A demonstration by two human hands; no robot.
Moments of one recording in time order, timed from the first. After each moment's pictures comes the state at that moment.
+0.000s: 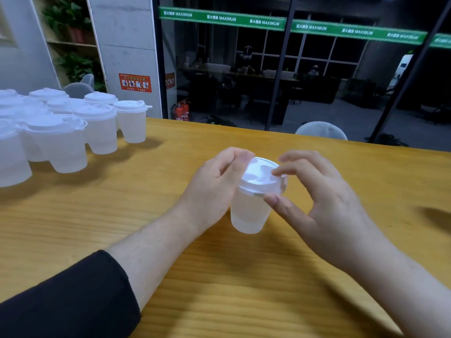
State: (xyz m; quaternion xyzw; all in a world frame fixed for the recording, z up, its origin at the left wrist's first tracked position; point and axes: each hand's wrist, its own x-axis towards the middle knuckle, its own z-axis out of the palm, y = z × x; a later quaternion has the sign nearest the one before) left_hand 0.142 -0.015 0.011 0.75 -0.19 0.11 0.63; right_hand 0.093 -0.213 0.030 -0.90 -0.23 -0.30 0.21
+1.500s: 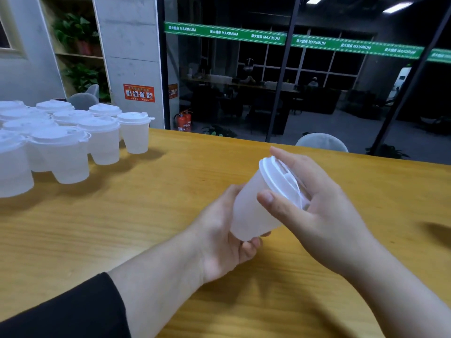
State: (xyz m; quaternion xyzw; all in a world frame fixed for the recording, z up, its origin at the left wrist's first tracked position) left_hand 0.111 -0.036 0.022 0.52 0.06 -0.26 0.81; right_hand 0.093 -0.198 0.047 -0.85 -0.21 -0.18 0.44
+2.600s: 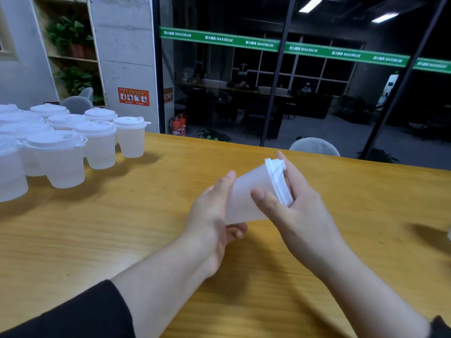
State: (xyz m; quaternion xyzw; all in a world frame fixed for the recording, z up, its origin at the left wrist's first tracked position) left_hand 0.123 -0.040 0.014 0.55 0.05 -0.05 0.83; right_hand 0.102 -0.185 0.033 -0.84 -0.12 -0.17 0.50
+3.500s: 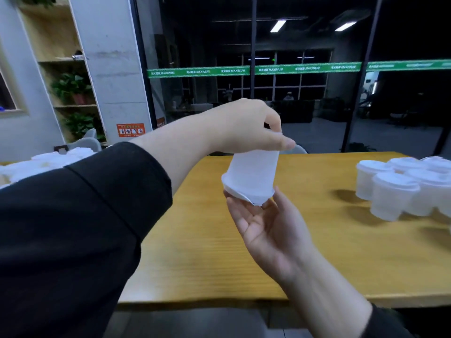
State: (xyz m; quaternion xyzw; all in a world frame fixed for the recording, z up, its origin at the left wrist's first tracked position) left_hand -0.022 -0.094 0.227 0.92 -0.35 0.13 0.11; right_hand -0.086 -0.186 0.076 -0.21 0.03 0.05 0.98
